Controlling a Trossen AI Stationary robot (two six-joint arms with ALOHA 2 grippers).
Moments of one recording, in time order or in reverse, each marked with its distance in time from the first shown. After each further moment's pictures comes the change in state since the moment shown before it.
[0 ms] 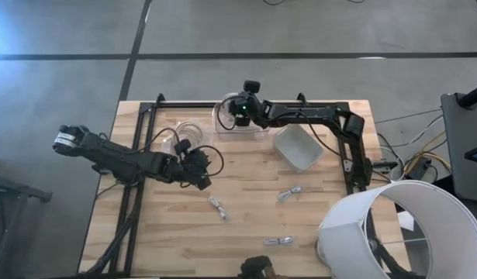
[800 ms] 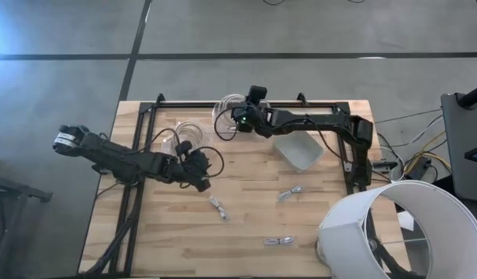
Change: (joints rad) left arm -0.004 0.000 -0.003 0.002 0.059 0.006; right arm 0.123 -0.112 0.000 -0.227 0.192 0.181
